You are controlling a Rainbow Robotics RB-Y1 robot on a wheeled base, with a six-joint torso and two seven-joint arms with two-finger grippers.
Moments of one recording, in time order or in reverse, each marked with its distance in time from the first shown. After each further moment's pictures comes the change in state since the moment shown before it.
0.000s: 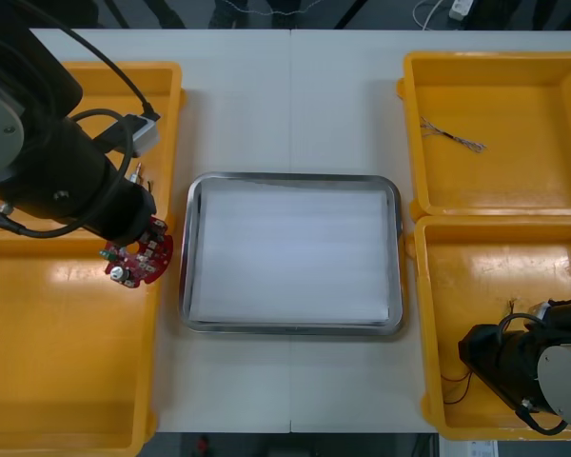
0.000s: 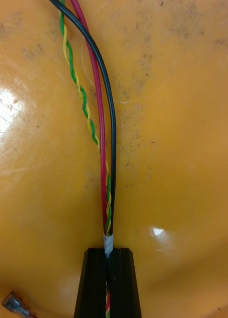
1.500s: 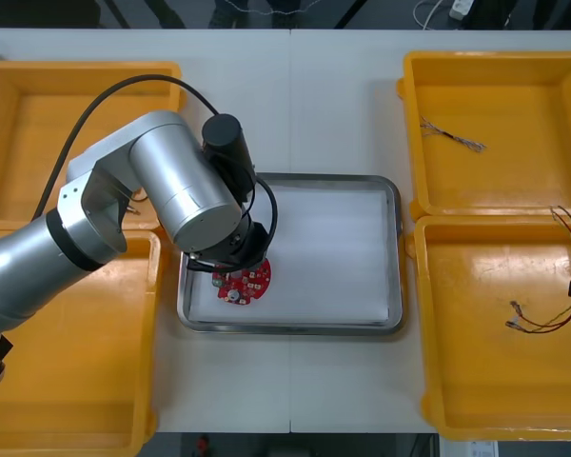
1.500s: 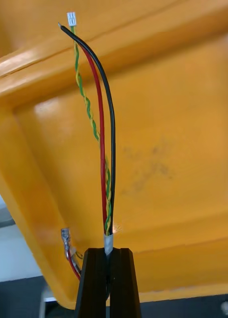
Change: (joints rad) right arm -0.277 -0.437 -0.379 -0.234 -0.666 0.417 0.174; left arm -0.157 -0.235 -0.525 0.351 -0.321 -0.300 0.377
